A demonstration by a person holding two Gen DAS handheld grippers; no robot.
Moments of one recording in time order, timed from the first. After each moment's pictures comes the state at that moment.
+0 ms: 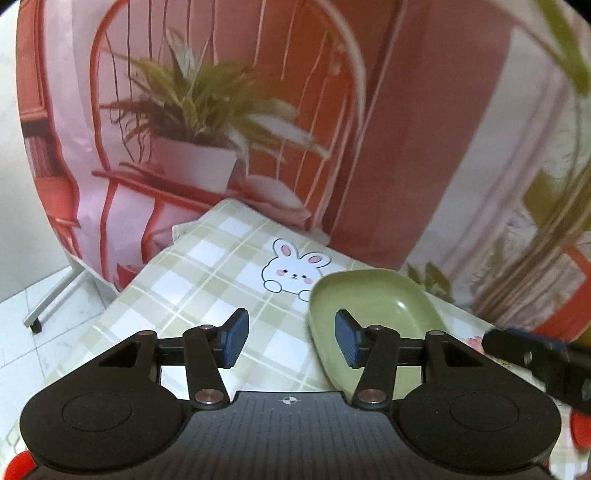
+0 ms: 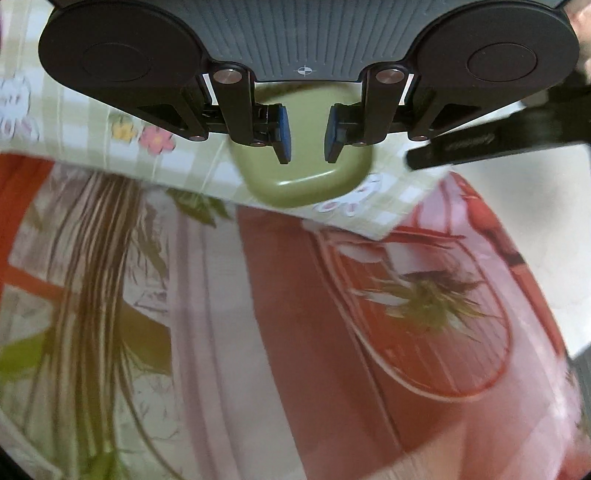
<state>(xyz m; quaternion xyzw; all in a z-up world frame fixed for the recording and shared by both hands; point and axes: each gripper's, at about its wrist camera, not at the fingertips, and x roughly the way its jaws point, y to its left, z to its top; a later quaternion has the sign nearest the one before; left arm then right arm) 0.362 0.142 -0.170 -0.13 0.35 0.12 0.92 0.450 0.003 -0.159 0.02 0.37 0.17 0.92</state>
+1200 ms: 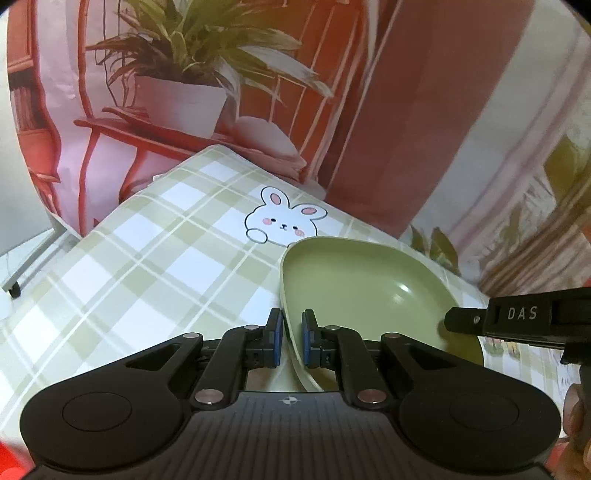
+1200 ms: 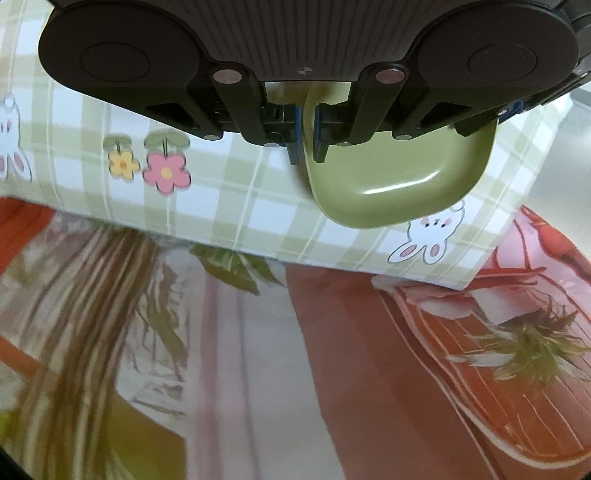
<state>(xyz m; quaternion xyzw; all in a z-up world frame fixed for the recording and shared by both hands) 0.374 0.137 -0.211 -0.16 0.38 0.10 0.91 0.492 0.006 -0.208 0.05 0.48 0.08 0.87</state>
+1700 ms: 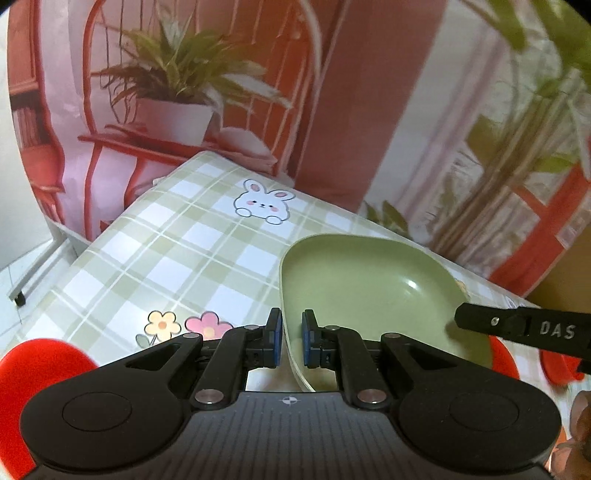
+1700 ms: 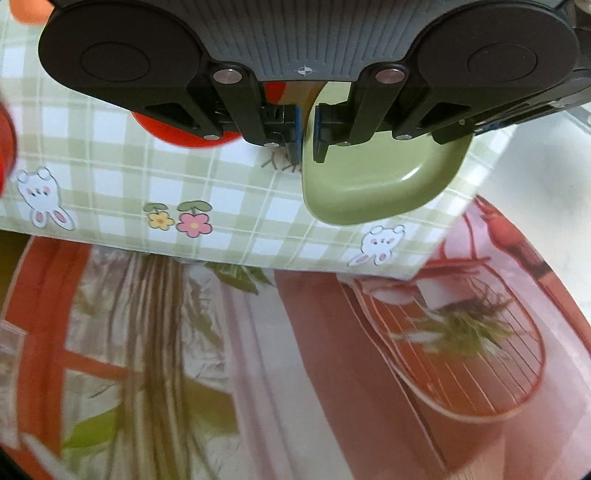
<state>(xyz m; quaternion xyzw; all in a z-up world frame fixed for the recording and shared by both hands) 0.284 0.107 -0.170 -0.13 0.37 0.06 0.92 0.364 -0.031 -0.156 0.08 0.40 0.12 0.90</state>
